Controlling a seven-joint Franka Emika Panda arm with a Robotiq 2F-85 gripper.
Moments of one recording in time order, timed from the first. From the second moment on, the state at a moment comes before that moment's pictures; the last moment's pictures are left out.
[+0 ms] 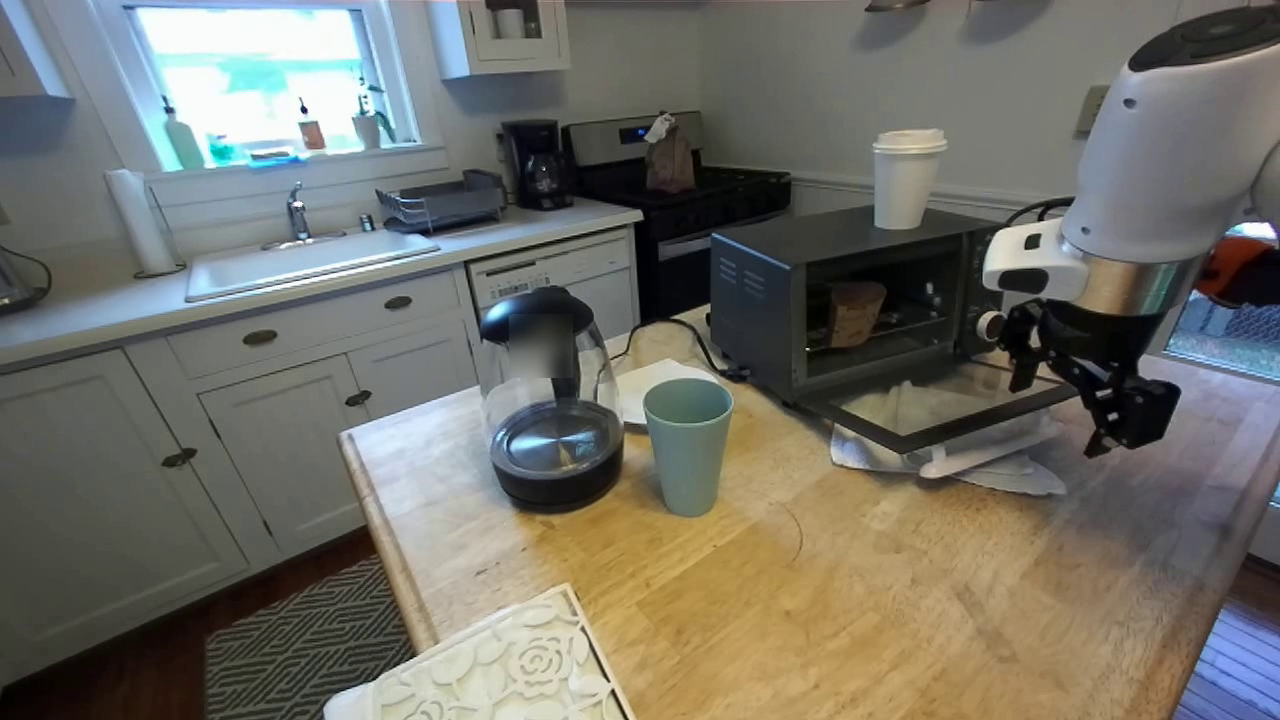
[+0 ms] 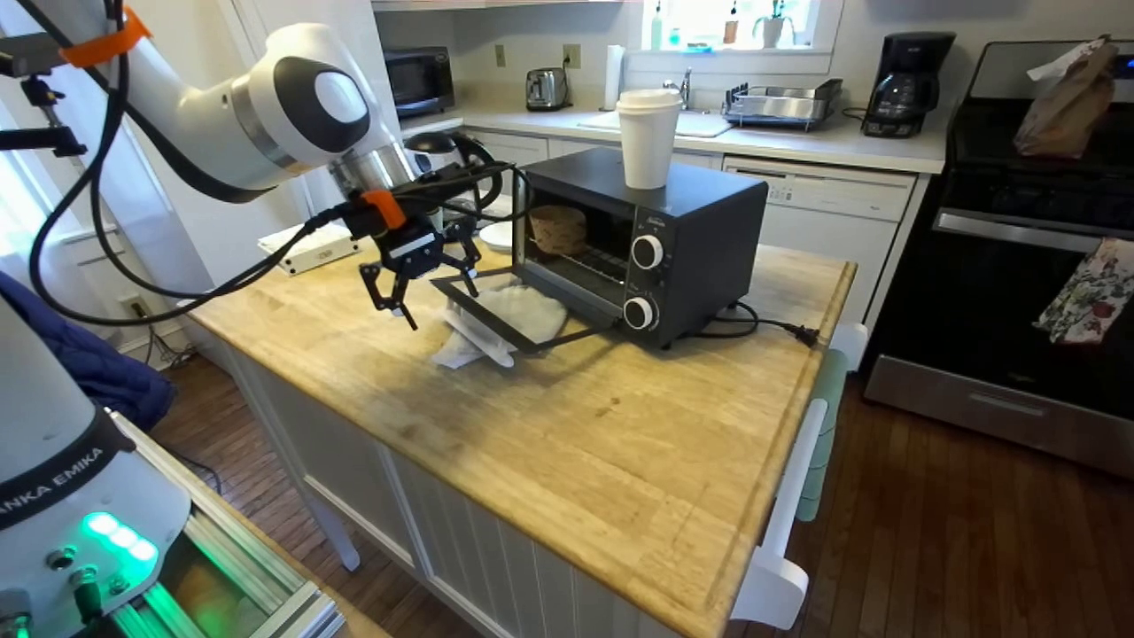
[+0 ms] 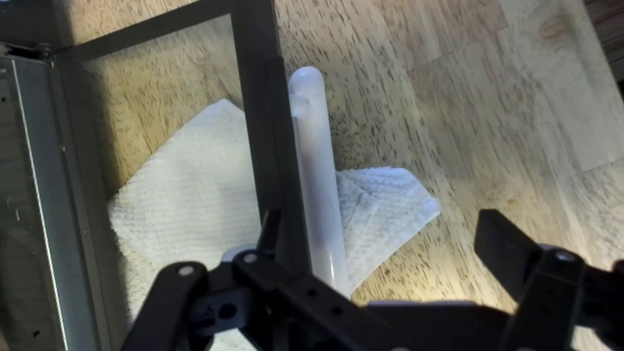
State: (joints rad) arm -0.12 -0.10 -0.12 -2.76 -0.79 2.71 -0.62
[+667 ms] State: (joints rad) arm -0.15 -0.10 -0.12 -2.76 -1.25 2.85 -0.28
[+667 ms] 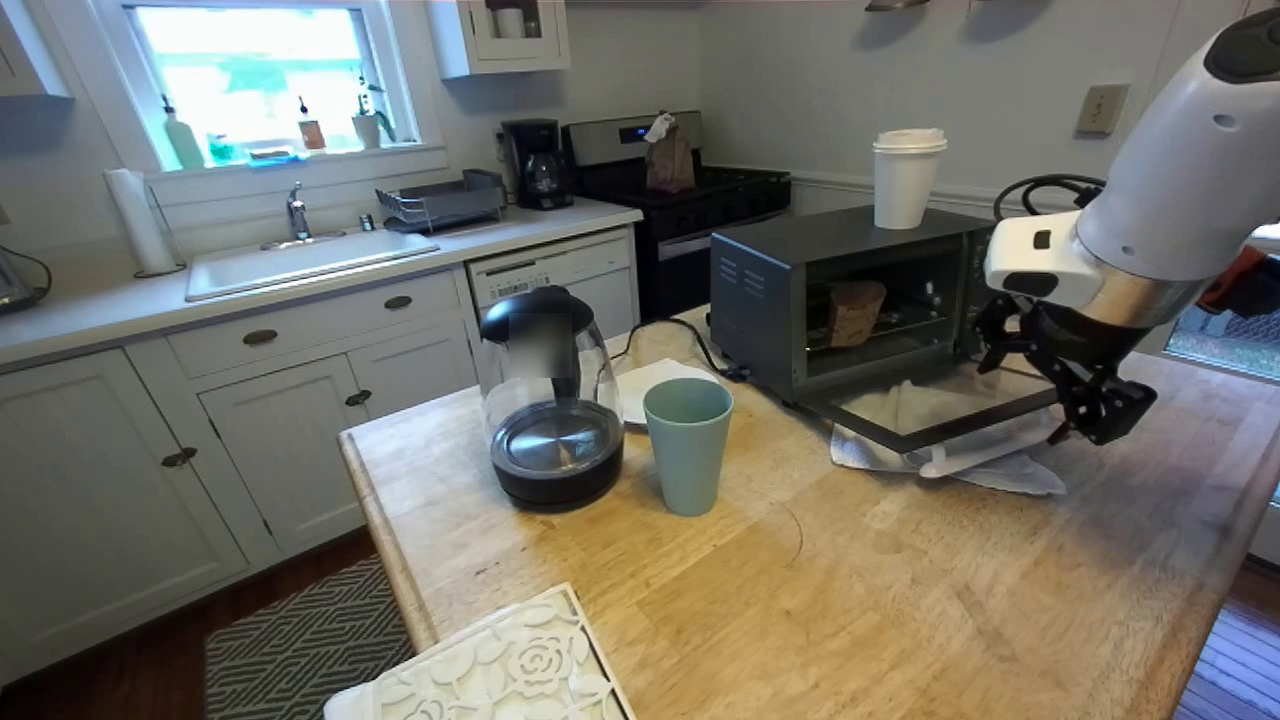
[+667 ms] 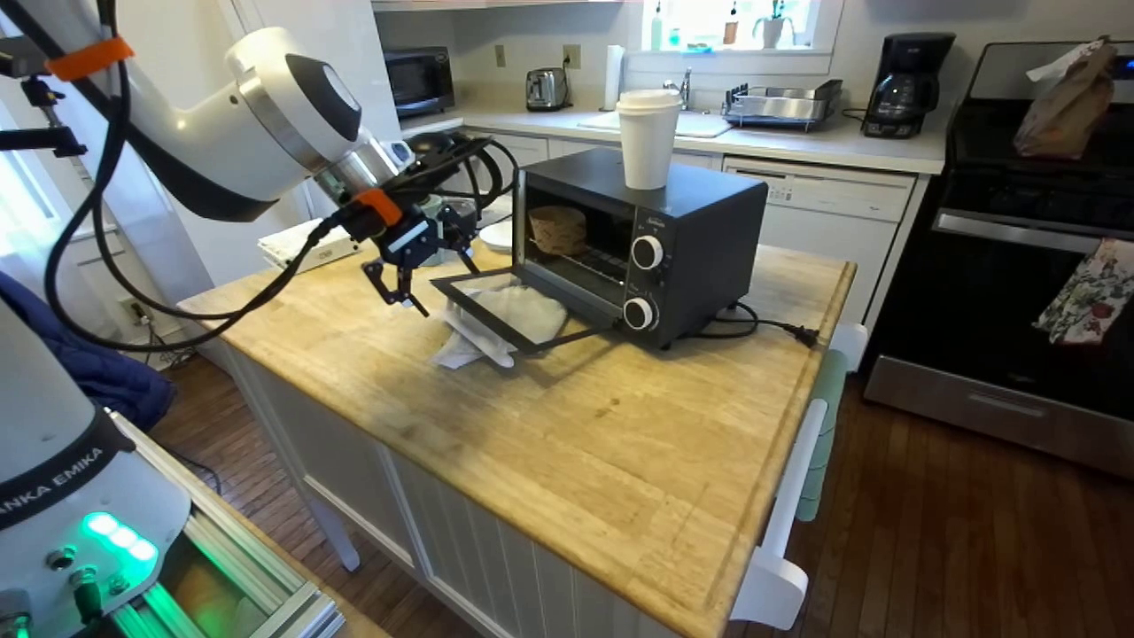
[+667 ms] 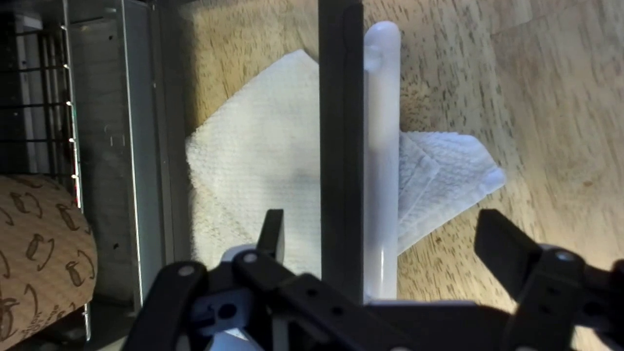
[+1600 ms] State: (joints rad) arm -0.16 0.01 -0.12 -2.66 -1.75 2.90 0.28
